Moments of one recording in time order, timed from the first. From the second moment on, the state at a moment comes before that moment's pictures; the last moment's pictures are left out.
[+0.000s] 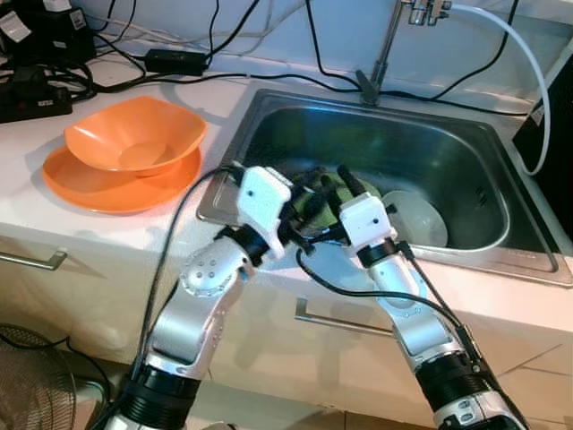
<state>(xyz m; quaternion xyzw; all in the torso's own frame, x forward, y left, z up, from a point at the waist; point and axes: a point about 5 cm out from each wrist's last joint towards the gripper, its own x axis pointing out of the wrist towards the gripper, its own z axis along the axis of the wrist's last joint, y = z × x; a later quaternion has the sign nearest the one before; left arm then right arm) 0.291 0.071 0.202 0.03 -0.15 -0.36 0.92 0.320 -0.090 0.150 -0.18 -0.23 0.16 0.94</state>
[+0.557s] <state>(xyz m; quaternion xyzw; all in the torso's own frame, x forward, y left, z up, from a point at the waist) 0.292 0.068 0.209 0.03 -0.17 -0.36 0.92 0.319 -0.085 0.147 -0.19 -0.22 0.17 0.94</state>
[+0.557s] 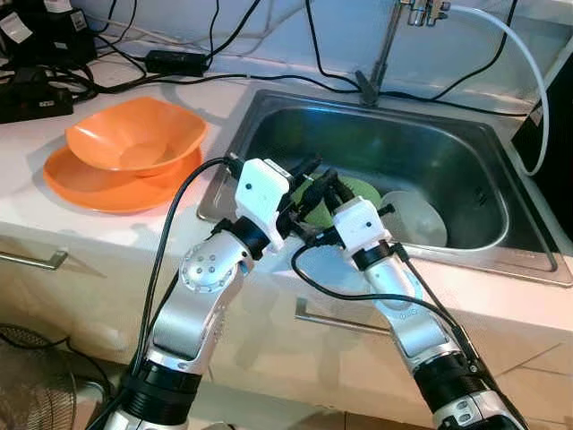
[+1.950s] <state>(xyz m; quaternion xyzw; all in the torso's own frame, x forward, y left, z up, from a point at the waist) 0.306 0.107 0.201 0.02 -0.14 -0.23 0.96 0.343 -0.114 0.157 -0.17 -0.19 0.11 0.96</state>
